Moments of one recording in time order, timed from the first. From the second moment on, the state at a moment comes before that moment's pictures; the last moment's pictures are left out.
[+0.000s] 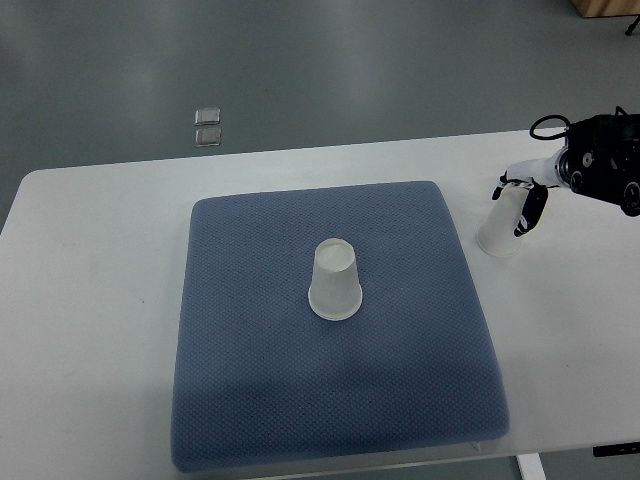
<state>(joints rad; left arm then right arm) -0.02 0.00 0.07 -0.35 0.05 0.01 0.15 1.41 -0.36 -0.86 0.72 -0.51 0.21 0.00</state>
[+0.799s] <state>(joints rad) -0.02 0.00 0.07 -0.35 0.05 0.01 0.15 1.62 -0.44 -0.88 0.87 -0.52 0.26 0.00</state>
